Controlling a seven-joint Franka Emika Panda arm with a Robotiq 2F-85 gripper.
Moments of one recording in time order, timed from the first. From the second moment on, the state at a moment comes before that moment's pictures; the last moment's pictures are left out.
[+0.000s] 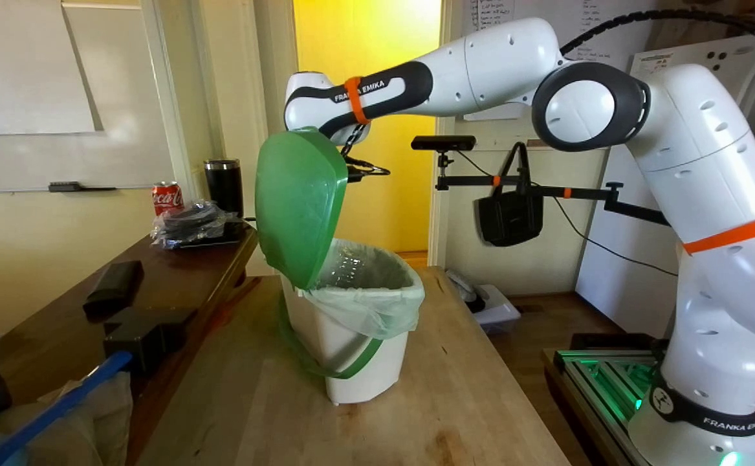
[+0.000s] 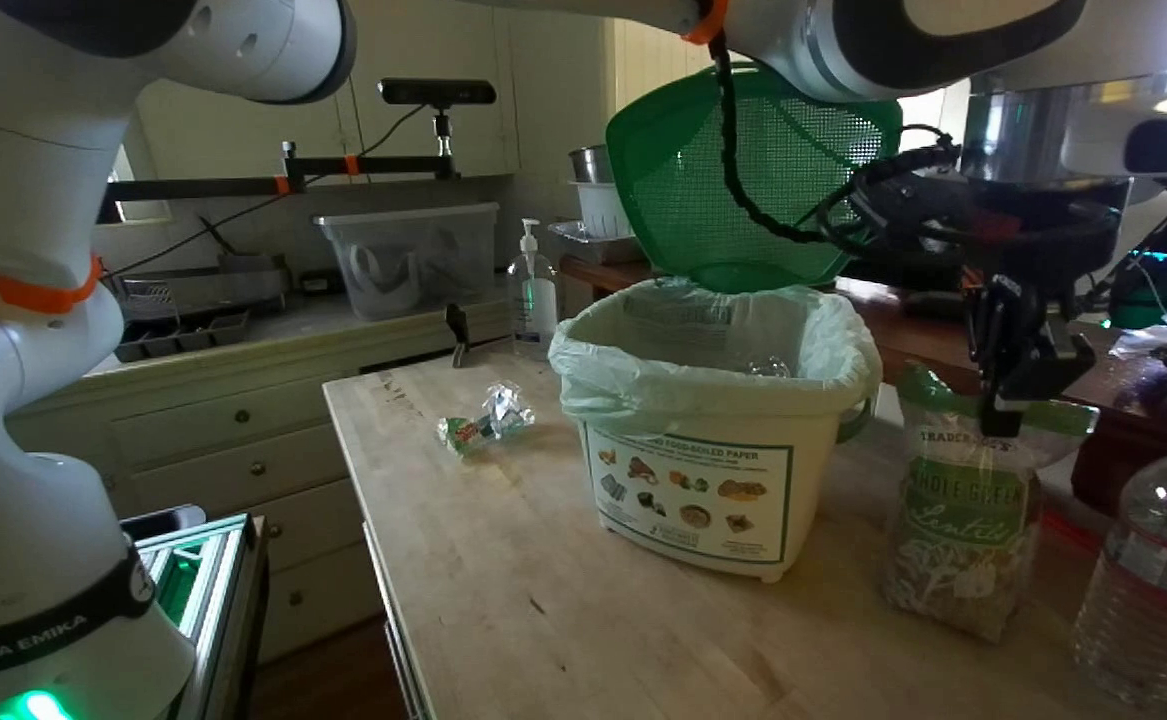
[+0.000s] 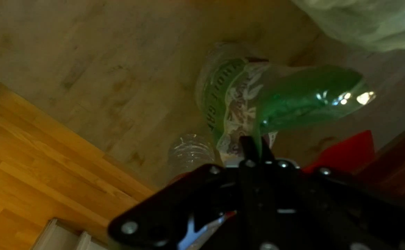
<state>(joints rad) -0.35 0.58 -0.15 -1.26 0.13 1.94 0.18</state>
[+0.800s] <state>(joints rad) -0.35 0.48 -0.18 -1.37 0.04 1.84 0.12</state>
